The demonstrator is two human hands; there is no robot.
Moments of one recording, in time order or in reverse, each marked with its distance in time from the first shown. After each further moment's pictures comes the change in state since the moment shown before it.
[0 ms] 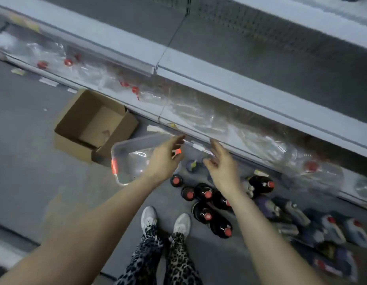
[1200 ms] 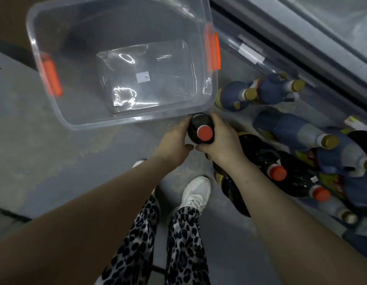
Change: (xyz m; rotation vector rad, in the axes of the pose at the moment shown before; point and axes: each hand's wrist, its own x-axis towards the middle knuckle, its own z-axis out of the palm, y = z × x) left_hand 0.089 -0.467 0.255 0.037 -0.249 -0.397; right_hand 0.139 0.391 0.275 -0.442 -0.398 0.282
